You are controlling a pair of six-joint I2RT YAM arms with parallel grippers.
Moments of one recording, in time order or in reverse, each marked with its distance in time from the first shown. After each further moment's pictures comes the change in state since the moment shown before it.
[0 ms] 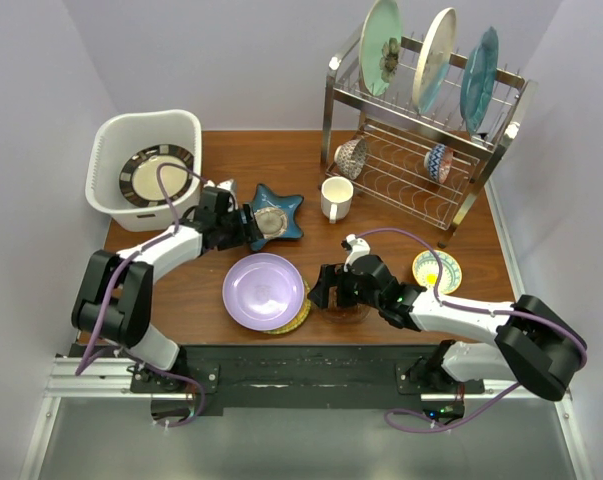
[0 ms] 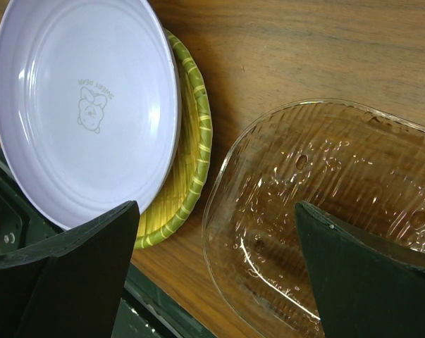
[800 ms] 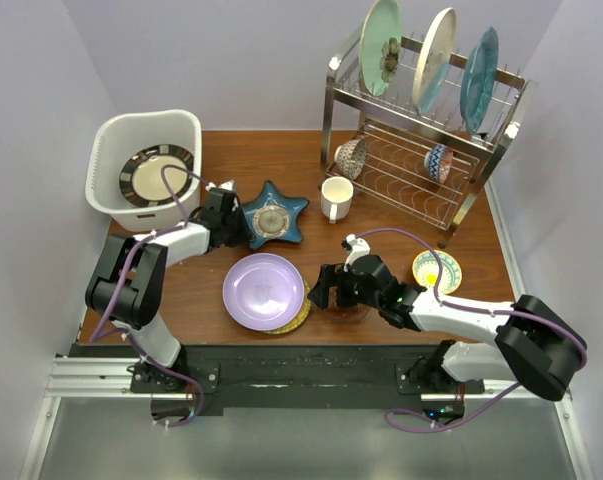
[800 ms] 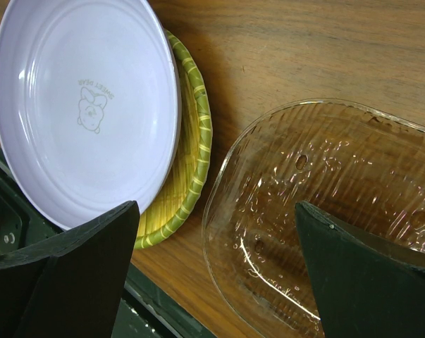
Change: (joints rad) left arm -0.001 0.131 0.009 0.109 -0.041 -0.041; right arm 0.000 0.000 0.000 0.000 0.000 0.000
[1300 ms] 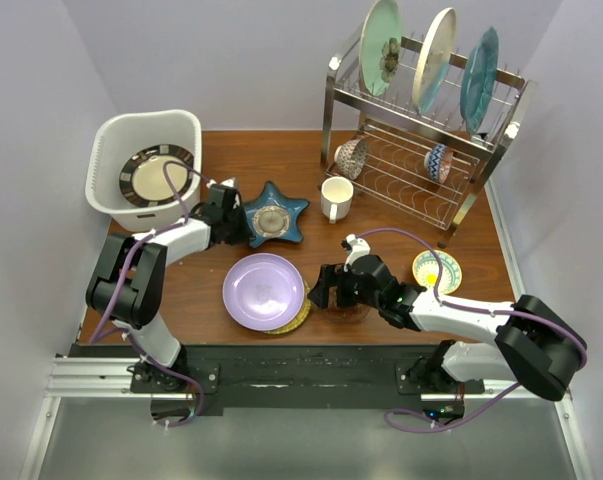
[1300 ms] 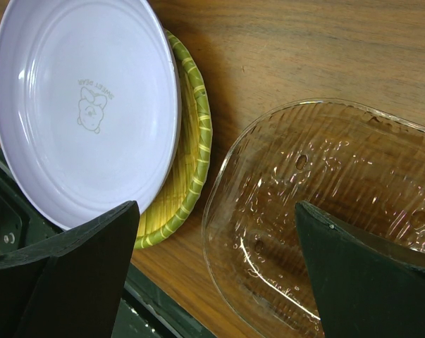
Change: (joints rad) left arm 0.001 0.000 0.045 -0.057 -0.015 0.002; right arm 0.000 0.000 0.000 0.000 0.000 0.000
